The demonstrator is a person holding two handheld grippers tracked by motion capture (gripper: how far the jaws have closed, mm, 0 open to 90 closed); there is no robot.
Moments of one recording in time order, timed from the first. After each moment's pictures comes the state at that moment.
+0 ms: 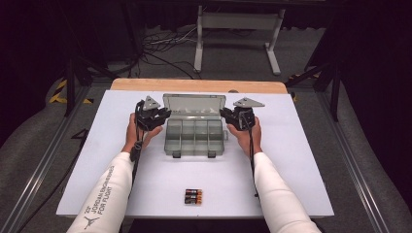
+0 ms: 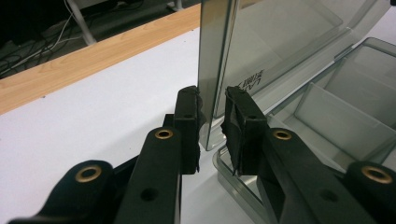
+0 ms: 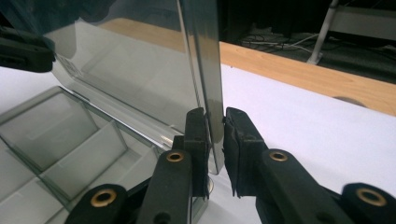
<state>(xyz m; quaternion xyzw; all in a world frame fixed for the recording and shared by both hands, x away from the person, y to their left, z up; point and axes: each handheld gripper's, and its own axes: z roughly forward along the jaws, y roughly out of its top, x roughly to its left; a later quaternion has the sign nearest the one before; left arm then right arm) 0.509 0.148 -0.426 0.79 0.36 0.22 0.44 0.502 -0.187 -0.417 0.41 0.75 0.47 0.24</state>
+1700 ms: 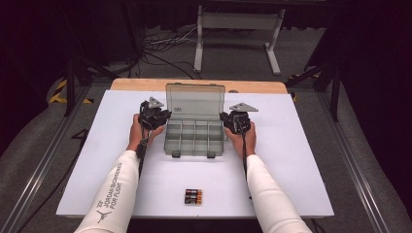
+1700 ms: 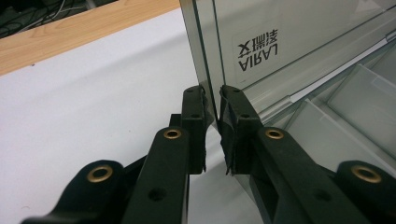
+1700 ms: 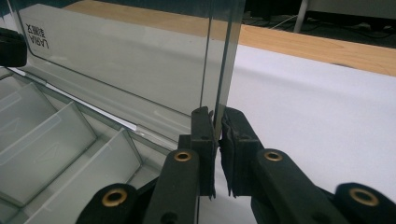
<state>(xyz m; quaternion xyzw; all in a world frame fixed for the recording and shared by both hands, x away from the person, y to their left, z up) 0.524 0.143 -0.441 0.80 0.40 0.20 0.40 0.507 -0.179 -0.446 0.45 0.73 0.45 0.25</state>
